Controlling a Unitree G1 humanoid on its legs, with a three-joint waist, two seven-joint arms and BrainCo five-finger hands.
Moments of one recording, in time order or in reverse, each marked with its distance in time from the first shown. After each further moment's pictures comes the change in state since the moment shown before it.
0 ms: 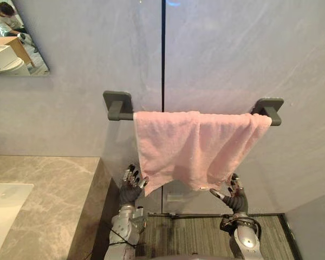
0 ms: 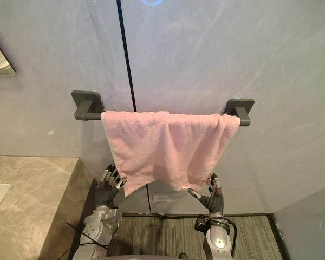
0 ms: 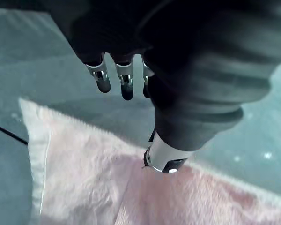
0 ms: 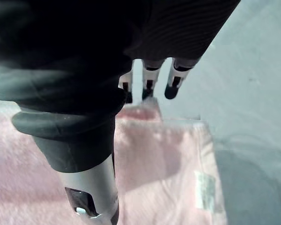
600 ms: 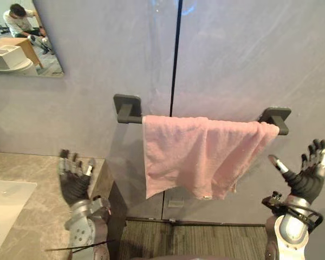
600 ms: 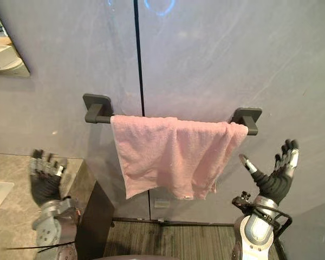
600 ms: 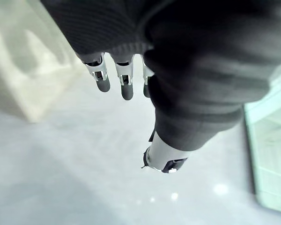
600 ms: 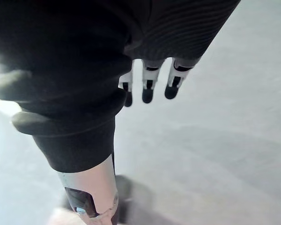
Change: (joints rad) left arm 0.053 0.002 0.249 -0.501 0.013 -0.077 0.147; right arm -0.046 0.001 -0.186 -0.581 -0.068 -0.030 -0.148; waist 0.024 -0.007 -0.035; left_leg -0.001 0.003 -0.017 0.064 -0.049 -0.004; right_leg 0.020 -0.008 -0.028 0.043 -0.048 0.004
